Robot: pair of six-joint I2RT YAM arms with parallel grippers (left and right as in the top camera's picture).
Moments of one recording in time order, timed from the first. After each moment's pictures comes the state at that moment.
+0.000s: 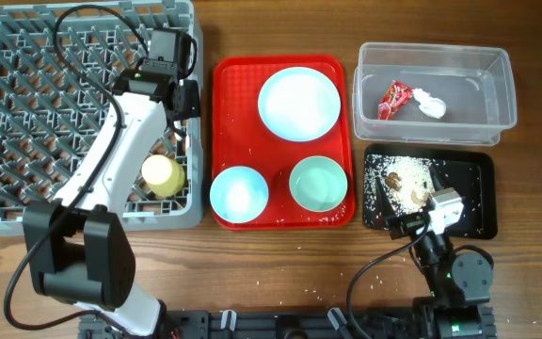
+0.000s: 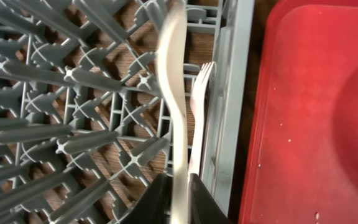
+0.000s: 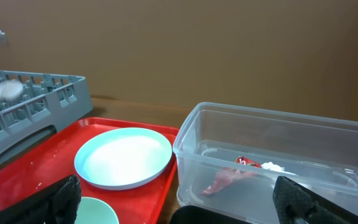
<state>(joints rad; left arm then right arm) -0.19 1.77 1.42 -0.80 -0.23 -0.26 0.07 0.01 0.01 0.01 -0.19 -0.01</state>
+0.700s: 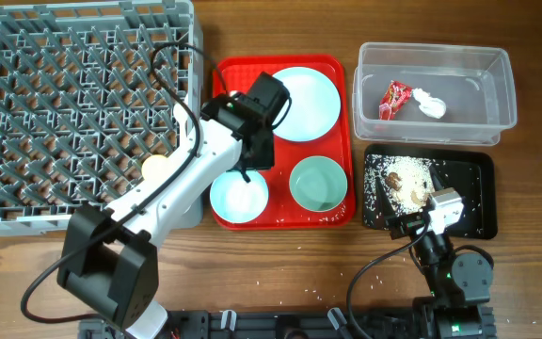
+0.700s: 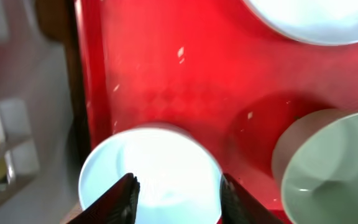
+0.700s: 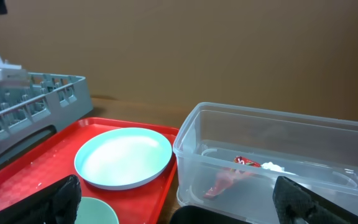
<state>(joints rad) -0.58 1.76 1.40 -1.07 -0.11 -0.62 0.07 0.01 0.01 0.01 -0.19 -0.01</state>
